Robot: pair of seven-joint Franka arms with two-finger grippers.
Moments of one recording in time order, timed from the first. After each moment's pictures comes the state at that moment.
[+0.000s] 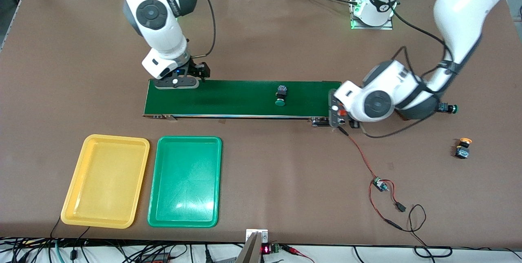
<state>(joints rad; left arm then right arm) 0.40 0.73 -0.96 -1.76 0.53 1.80 0.78 0.31 0.11 0.26 -2.09 -0.07 2.18 0.58</state>
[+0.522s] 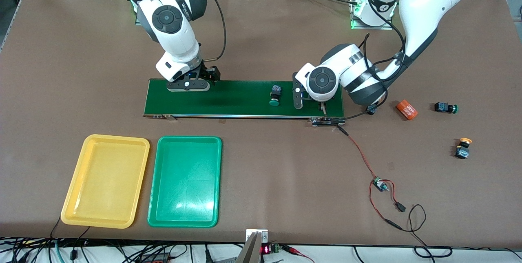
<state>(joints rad) 0.25 0.73 -0.95 -1.76 0.53 1.77 0.61 0.33 0.15 0.26 -2.08 -0.07 2.23 0.62</state>
